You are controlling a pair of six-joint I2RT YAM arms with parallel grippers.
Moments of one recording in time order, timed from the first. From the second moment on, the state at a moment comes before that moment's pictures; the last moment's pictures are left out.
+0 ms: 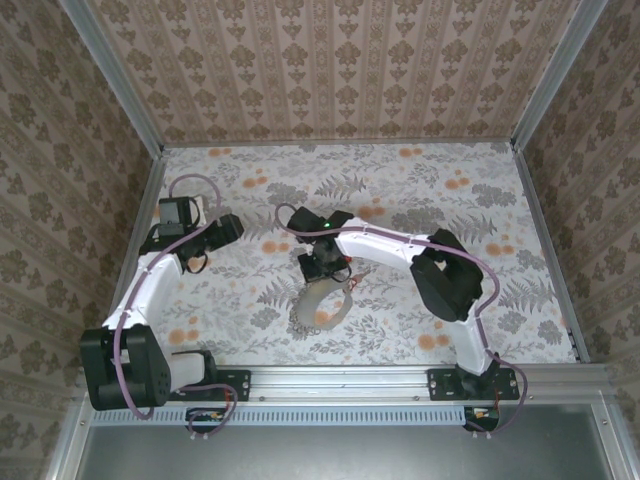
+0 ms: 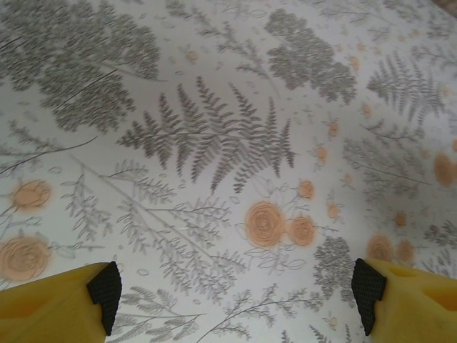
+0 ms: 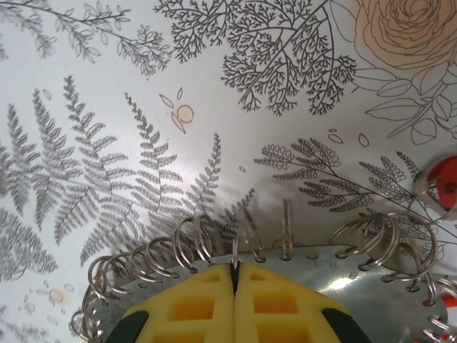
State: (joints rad) left arm 0.00 1.22 0.82 -0.42 0.33 -0.35; right arm 0.83 2.03 1.57 -0.85 -0.11 0.48
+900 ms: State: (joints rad) left arm -0.36 0.89 0.65 -0.29 1.00 0.41; right arm 0.69 1.46 1.08 -0.39 -0.61 -0.25
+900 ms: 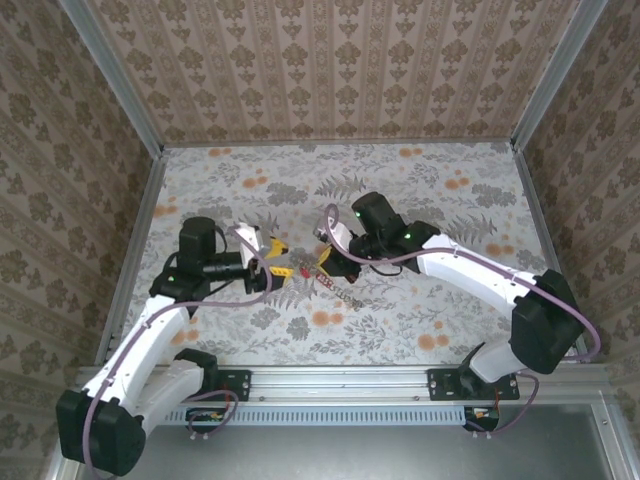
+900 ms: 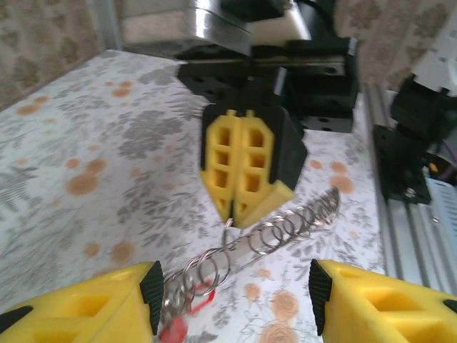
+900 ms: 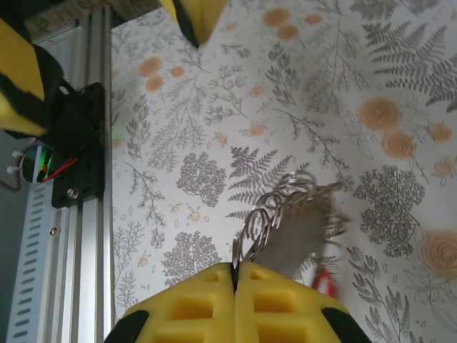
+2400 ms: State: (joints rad) left arm -0.61 0.98 0.68 -0.24 0.82 0.60; right arm 0.70 1.31 0.92 -0.18 -0.74 -0.49
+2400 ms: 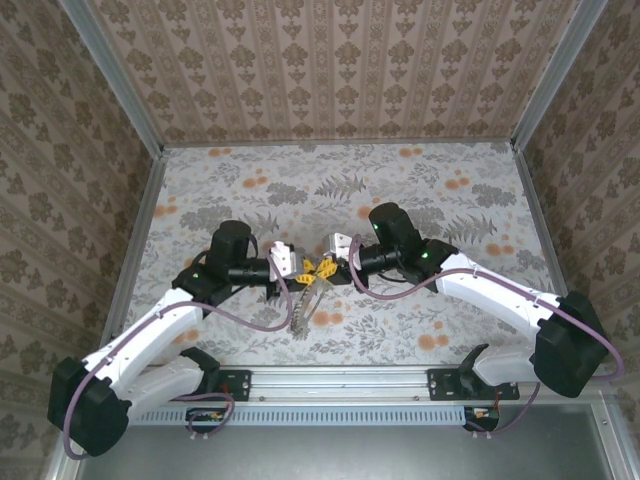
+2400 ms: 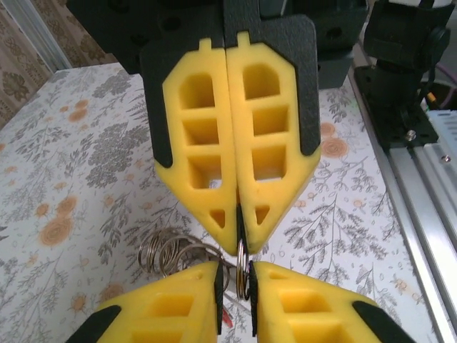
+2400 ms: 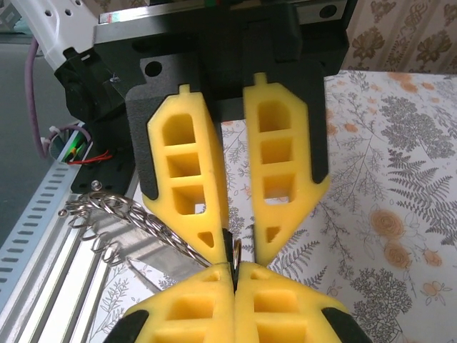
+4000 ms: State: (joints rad) left arm -0.56 1.07 0.71 0.23 1.09 0.28; right arm 0.68 1.14 0.55 0.65 -0.61 -0.14
